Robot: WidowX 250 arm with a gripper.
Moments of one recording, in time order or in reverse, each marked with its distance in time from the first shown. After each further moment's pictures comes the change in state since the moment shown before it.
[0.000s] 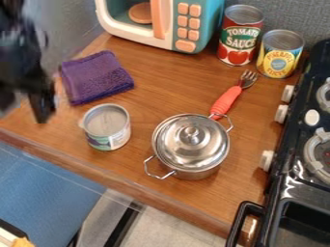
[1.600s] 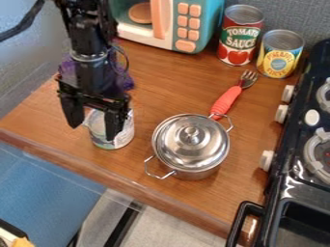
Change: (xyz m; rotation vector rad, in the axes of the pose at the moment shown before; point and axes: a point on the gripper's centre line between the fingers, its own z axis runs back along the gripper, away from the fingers) arm 0.041 -0.078 -0.023 -0.097 0.178 -0.044
